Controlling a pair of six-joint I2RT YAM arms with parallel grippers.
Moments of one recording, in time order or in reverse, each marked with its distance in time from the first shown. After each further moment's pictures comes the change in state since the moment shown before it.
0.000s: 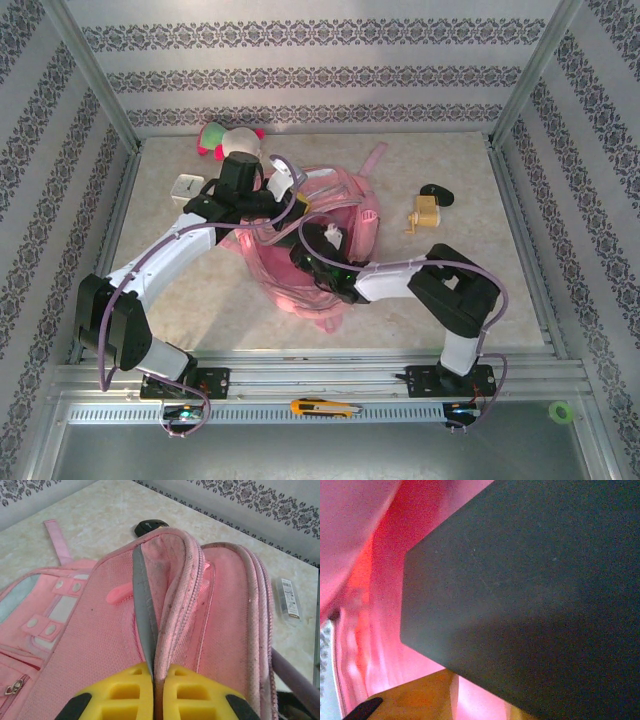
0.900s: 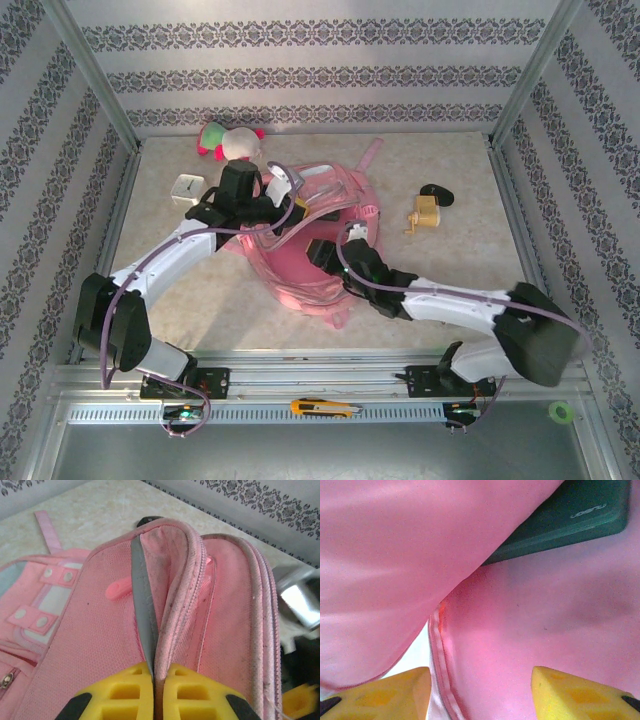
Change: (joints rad) left arm 0.009 -0.006 -0.112 0.110 0.003 -0.027; right arm 0.022 -0.534 -0.238 -0.159 -0.016 -0.244
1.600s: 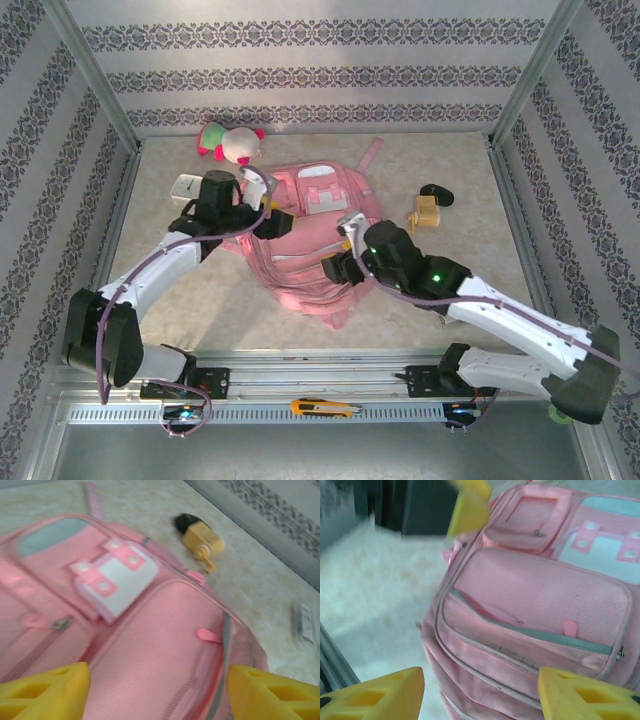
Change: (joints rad) left arm 0.129 -0.104 -0.137 0.043 -0.029 -0.193; right arm -0.005 -0.195 0.322 -0.702 -0.207 -0.774
